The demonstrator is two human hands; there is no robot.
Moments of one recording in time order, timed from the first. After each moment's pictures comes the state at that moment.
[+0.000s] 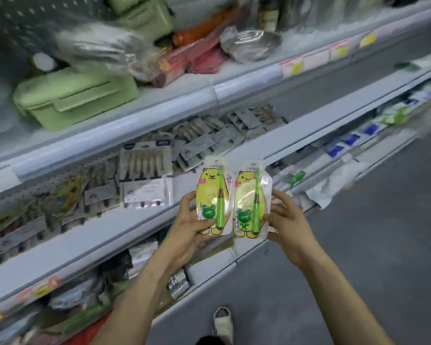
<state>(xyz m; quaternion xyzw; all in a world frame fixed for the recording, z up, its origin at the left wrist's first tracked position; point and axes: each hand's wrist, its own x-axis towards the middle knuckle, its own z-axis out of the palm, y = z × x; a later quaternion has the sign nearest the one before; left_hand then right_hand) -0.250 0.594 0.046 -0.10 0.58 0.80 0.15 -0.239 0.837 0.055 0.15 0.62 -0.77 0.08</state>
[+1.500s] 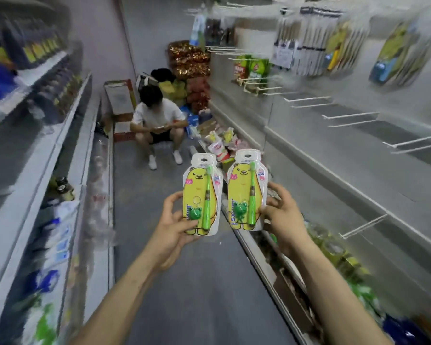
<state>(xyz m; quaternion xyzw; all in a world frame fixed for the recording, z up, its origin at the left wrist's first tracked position) -0.774 2.014 0.128 0.36 0.46 0.56 0.59 -0.526 2.056 0.167 0.51 0.45 -0.54 -0.49</state>
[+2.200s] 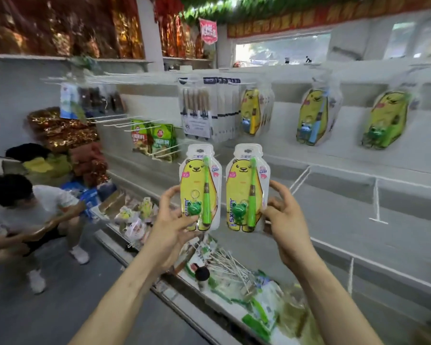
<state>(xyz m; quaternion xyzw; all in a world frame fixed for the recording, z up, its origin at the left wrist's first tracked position) -0.711 2.432 0.242 0.51 0.26 0.44 0.69 -0.497 2.326 0.261 0.56 0.37 -0.30 -0.68</state>
